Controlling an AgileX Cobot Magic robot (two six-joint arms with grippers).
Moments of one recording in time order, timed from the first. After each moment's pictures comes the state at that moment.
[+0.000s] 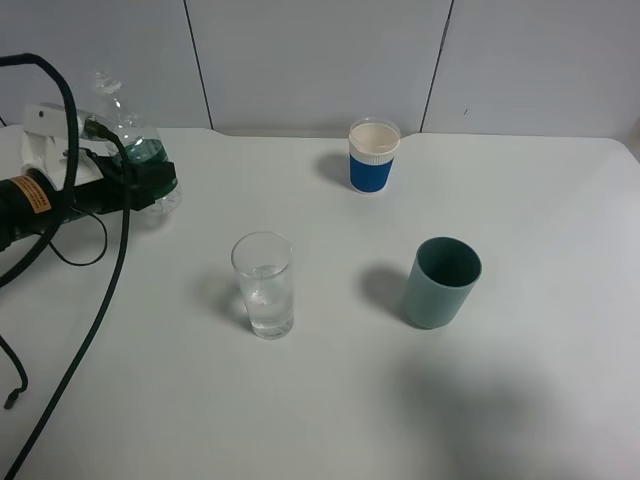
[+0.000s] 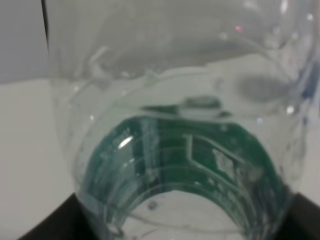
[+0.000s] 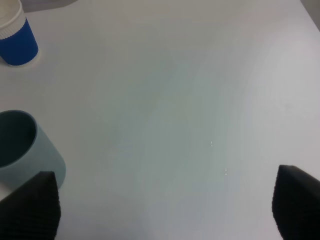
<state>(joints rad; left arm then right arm) 0.06 1.87 -0.50 0.66 -1.10 -0.39 -0.13 0.00 -0.48 0.08 1.05 -0.02</state>
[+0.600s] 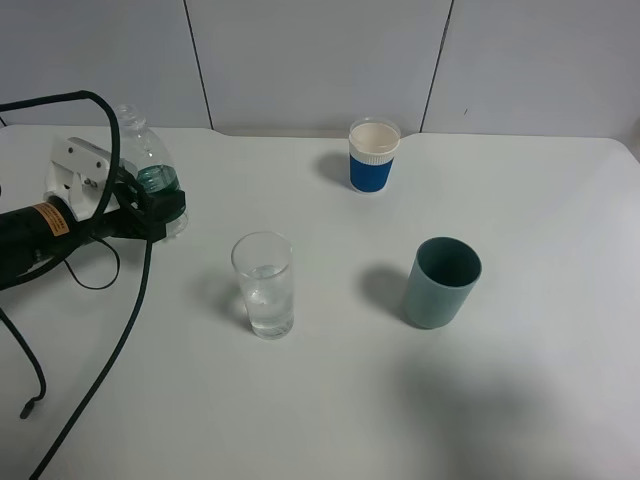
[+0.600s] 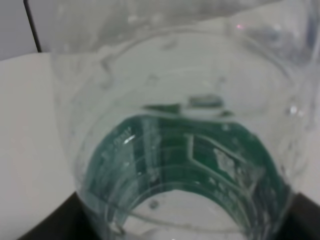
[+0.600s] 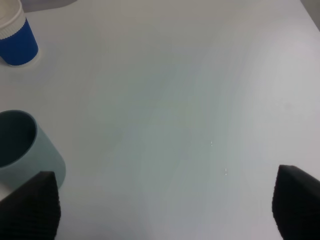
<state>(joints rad) 0.06 2.02 -0.50 0.65 -1.20 -0.17 -0.13 0.00 -0.48 0.08 1.05 -0.02</state>
